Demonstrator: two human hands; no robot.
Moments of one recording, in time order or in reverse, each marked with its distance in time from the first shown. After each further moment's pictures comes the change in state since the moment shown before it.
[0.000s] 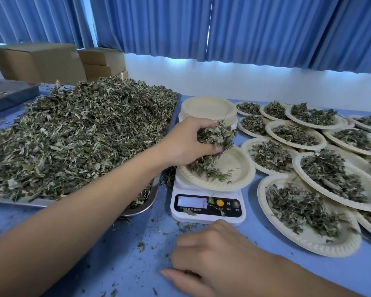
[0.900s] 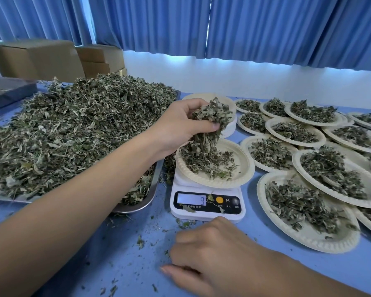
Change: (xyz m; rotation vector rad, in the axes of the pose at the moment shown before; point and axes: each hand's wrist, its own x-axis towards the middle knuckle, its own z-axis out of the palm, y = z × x) left_hand 0.003 0.000 -0.012 -0.659 0.082 -0.045; right_hand 0.000 -0.002 -0.002 0.013 -0.033 0.017
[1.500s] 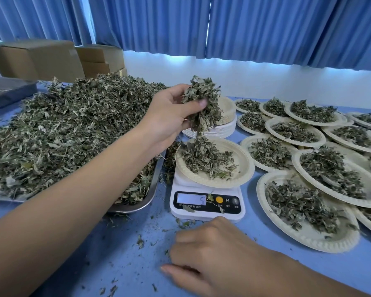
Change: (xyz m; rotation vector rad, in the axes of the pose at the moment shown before) left_hand 0.000 0.016 -0.005 -0.304 0.184 -0.002; right_hand -0.001 0.000 0.002 0.000 0.023 -0.004
